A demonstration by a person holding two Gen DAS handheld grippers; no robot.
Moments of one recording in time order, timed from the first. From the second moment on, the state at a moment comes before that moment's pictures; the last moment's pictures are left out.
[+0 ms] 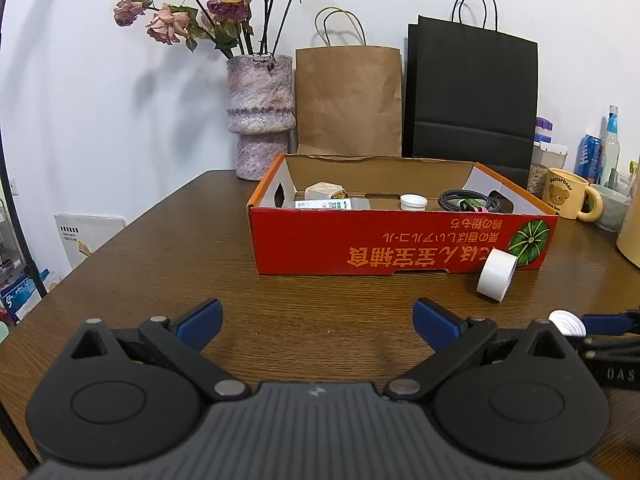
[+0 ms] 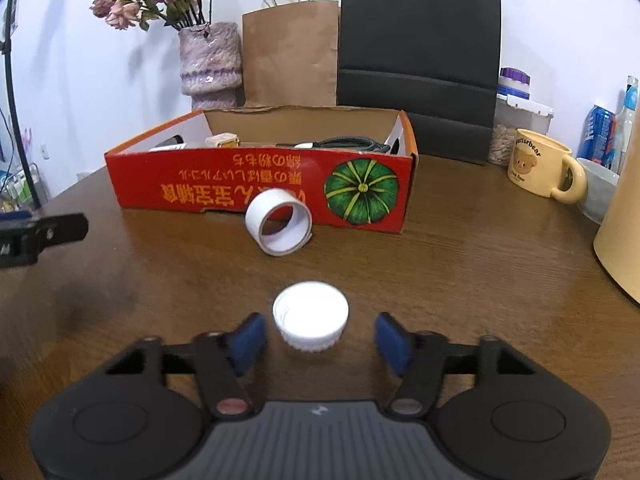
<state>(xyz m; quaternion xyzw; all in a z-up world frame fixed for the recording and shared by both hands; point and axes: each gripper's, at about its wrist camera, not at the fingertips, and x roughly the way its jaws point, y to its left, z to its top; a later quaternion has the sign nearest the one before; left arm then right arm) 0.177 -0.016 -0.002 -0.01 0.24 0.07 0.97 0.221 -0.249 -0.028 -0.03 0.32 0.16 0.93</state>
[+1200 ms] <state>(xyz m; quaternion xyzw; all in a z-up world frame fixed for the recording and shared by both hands) 0.279 -0.139 -0.019 0.04 0.25 -0.02 0.97 0.250 -0.333 -0.008 0.02 0.24 0.09 0.97</state>
